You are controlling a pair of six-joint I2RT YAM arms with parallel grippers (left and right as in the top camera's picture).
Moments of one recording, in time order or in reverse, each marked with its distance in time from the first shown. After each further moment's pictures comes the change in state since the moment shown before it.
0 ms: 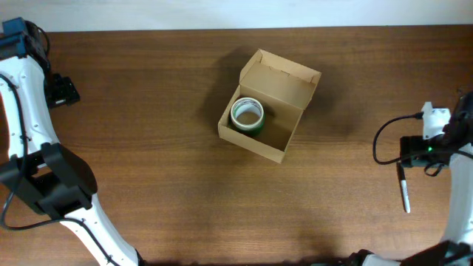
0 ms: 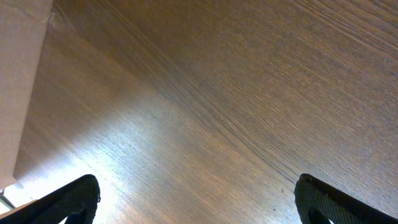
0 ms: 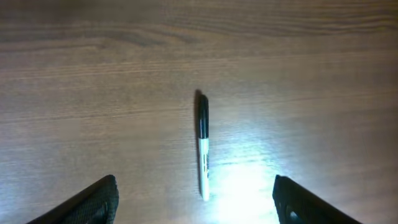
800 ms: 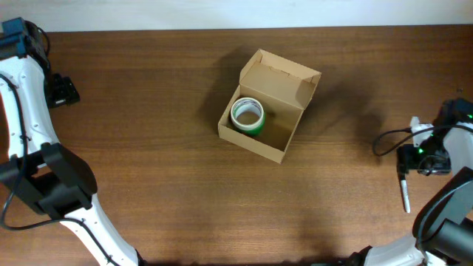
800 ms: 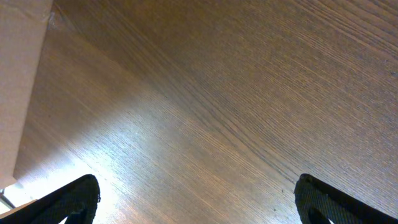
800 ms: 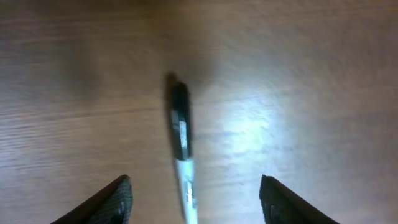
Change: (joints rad) left arm 0.000 0.000 0.000 0.000 0.000 0.000; right arm -0.073 0.327 -0.008 0.077 0.087 -0.017
